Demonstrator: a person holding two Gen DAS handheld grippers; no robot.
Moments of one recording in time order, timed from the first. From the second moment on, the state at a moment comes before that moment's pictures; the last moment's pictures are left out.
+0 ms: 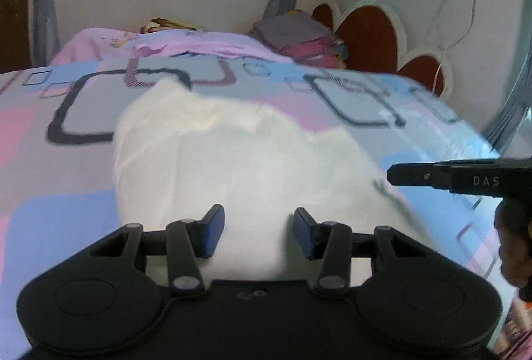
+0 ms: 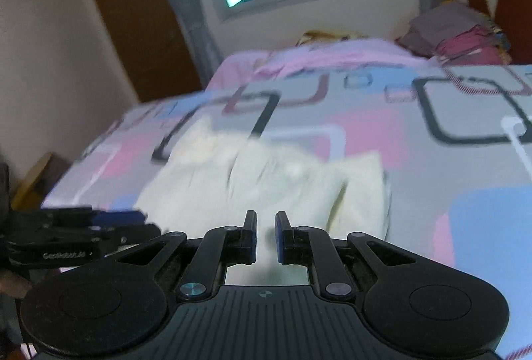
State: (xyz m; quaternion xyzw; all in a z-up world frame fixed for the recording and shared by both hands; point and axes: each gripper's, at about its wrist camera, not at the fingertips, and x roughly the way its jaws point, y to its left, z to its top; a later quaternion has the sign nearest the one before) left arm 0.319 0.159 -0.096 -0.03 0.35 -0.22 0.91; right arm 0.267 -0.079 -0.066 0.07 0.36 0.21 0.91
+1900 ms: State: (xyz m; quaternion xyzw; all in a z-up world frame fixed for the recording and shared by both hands) left arm 0.048 0.111 0.008 -0.01 0.22 -0.03 0.97; right arm 0.020 -0.120 0.008 0.03 0.25 0.12 0.96
